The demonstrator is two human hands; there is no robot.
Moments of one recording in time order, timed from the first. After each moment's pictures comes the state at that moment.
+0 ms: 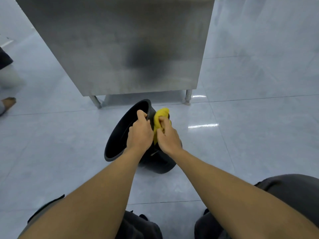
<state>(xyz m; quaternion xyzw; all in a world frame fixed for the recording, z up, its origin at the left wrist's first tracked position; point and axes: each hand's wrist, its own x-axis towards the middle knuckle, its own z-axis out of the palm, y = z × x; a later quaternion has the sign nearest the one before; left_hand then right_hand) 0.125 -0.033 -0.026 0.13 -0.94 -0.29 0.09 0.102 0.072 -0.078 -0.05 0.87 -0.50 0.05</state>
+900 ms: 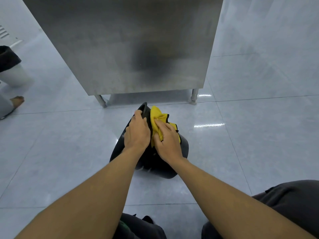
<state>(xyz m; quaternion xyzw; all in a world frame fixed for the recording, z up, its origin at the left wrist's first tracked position) 0.118 -0.053 -0.026 0.20 -0.94 -0.26 0.09 0.113 0.055 -0.095 -0.12 0.86 -0.49 -0.05</state>
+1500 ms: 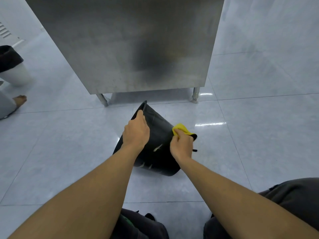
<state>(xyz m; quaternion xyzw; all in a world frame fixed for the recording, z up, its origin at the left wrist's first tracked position) 0.122 -0.062 -0.024 0.18 -0.96 -0.20 0.06 0.110 0.074 -0.124 0.12 0.86 -0.50 0.01</state>
